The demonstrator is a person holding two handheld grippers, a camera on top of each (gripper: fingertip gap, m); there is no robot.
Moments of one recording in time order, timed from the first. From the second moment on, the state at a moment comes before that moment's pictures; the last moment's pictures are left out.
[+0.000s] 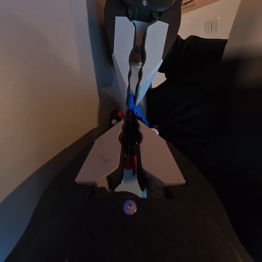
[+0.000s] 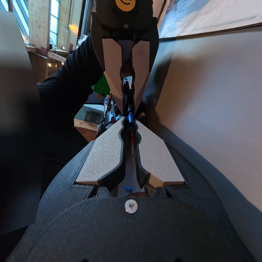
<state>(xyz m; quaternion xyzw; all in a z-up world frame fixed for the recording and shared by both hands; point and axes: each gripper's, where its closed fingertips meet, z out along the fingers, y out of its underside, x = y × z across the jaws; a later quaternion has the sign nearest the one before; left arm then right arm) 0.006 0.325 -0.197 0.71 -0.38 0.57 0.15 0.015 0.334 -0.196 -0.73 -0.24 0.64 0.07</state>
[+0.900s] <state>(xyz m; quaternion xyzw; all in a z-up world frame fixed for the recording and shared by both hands) 0.004 0.307 -0.192 0.70 -0.35 0.62 0.09 0.006 0.303 -0.190 -0.71 -0.22 0.67 0.02</state>
